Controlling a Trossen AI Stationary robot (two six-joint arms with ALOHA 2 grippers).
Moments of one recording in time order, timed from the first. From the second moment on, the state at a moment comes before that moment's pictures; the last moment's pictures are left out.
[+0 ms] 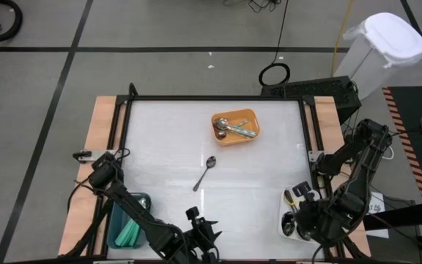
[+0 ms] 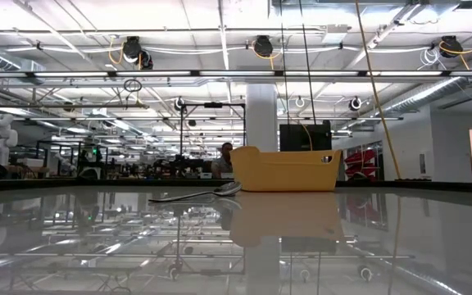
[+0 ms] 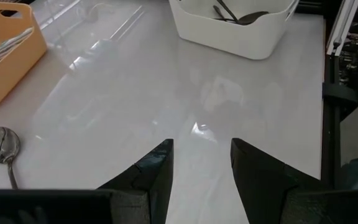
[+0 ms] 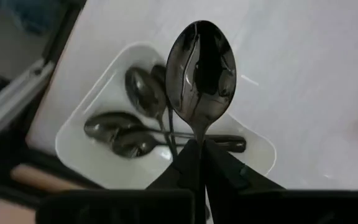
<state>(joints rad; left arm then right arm) -0.73 2.16 1.80 -0.62 -0.85 -0.82 1.00 1.40 1.34 -1.40 0.17 0.52</state>
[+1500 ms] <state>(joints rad) -0.74 2.16 1.80 -0.62 -0.84 -0.83 1.07 1.45 1.09 -1.25 0.10 0.01</state>
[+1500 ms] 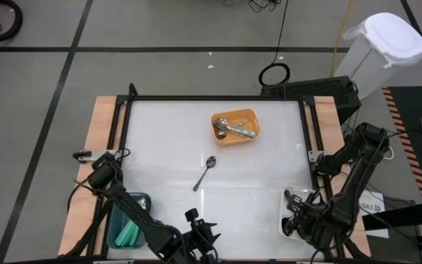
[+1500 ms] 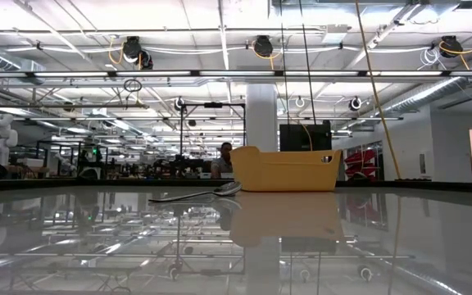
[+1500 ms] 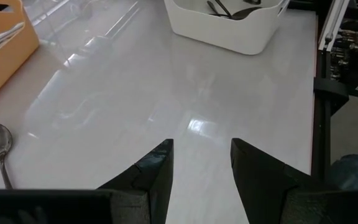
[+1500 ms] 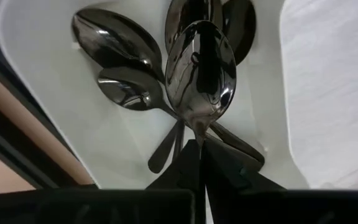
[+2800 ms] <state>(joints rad) -0.61 2.16 1.80 -0.91 -0.77 -0.89 1.07 1.45 1.21 -1.12 0.40 0.60</state>
